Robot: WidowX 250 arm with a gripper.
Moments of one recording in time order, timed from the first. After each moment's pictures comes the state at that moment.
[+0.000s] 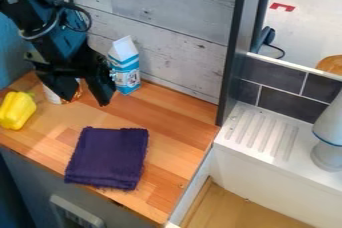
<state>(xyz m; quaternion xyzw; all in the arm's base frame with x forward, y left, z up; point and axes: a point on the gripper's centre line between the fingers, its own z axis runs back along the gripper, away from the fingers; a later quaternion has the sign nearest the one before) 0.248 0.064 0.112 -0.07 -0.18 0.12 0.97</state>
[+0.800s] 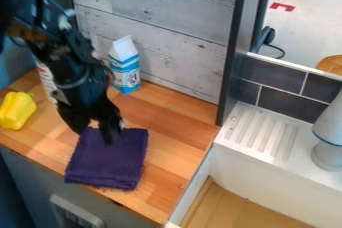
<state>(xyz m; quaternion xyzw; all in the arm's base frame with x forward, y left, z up) 0.262 0.071 0.031 -0.02 -0.11 0.04 0.99</state>
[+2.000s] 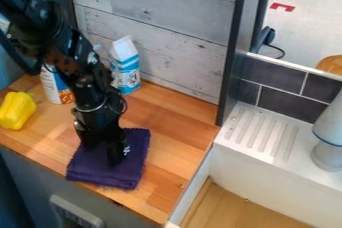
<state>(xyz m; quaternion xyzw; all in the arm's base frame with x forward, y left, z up) 0.279 0.075 -0.019 0.00 -0.08 -0.04 1.00</state>
